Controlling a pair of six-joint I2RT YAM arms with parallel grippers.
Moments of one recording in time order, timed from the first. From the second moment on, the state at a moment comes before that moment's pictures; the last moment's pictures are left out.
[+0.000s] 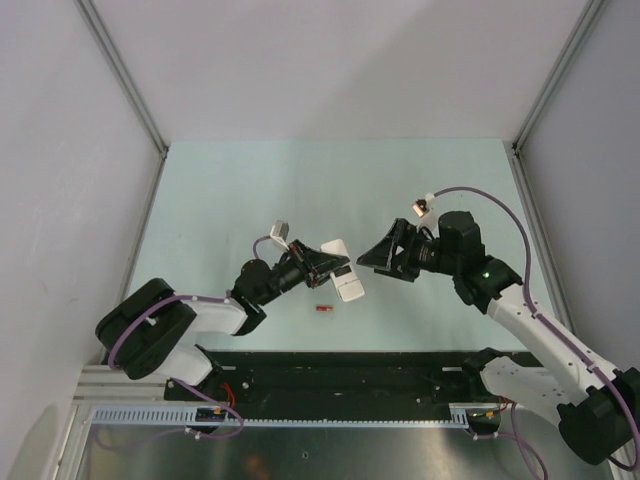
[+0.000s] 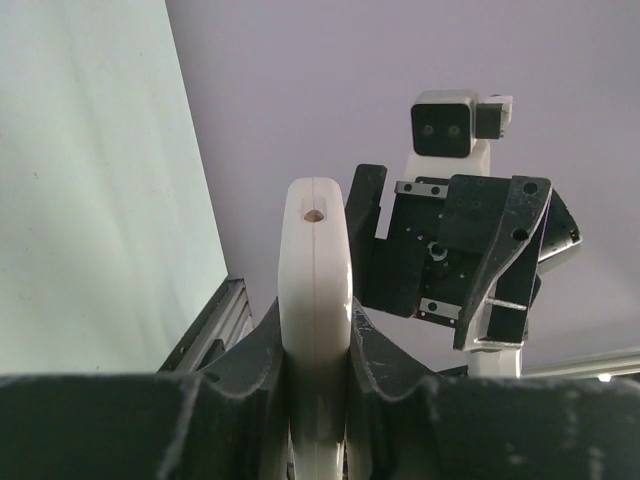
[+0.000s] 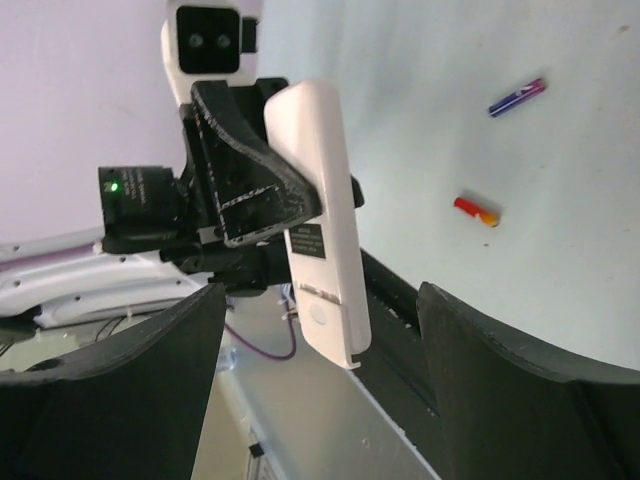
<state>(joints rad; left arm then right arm) -0.74 1.44 0.33 1.21 0.26 -1.47 0.51 0.96 0.80 -0.29 -0.50 0.90</state>
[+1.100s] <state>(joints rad) -0.75 1.43 0.37 1.22 0.27 -1.49 0.55 1.01 0.70 -0.14 -0.74 0.95</state>
